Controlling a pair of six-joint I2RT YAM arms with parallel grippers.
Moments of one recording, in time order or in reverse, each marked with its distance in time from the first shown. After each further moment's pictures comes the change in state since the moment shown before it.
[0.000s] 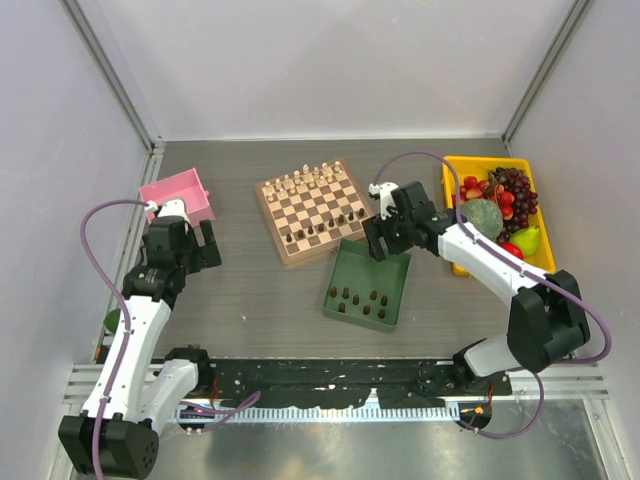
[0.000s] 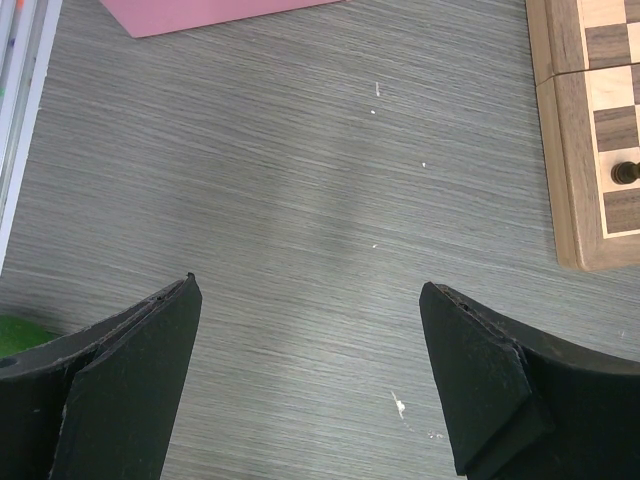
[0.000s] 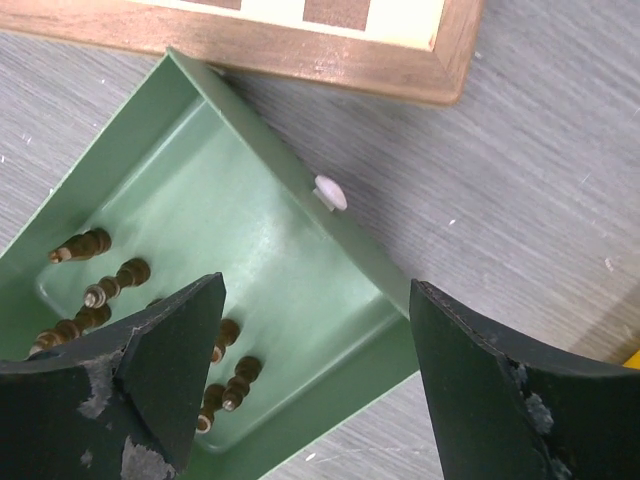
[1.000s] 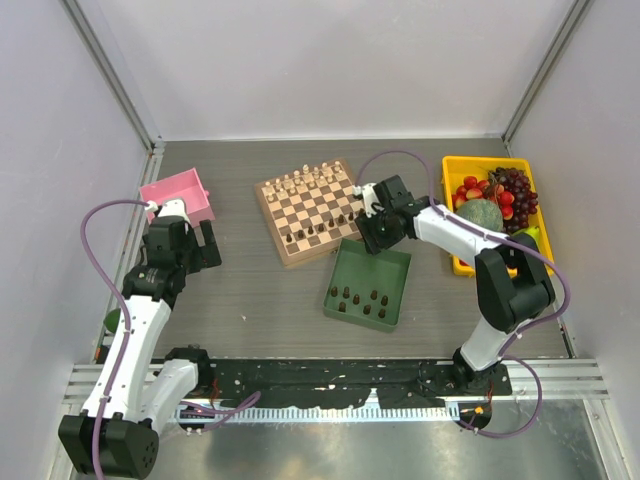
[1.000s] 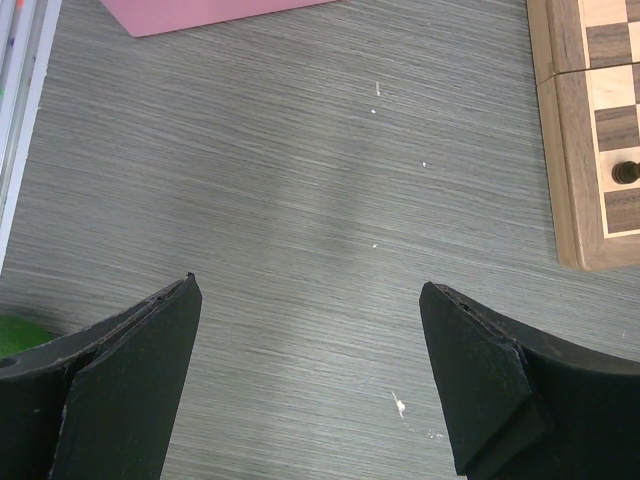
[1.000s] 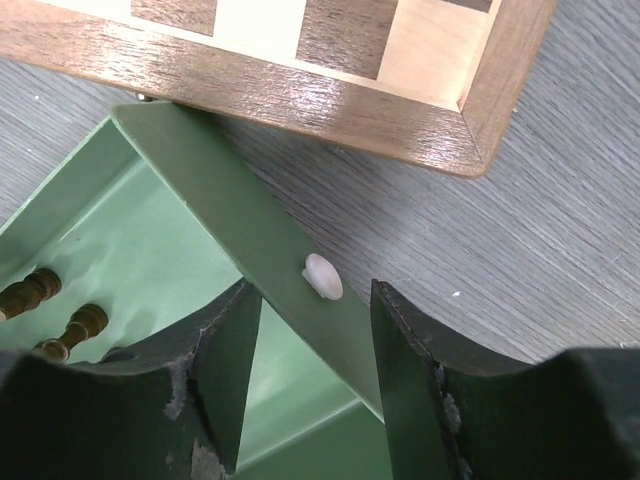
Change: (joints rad) left arm 0.000 0.002 0.000 0.000 0.000 0.000; right arm 0.000 0.267 0.136 0.006 -0.003 -0.092
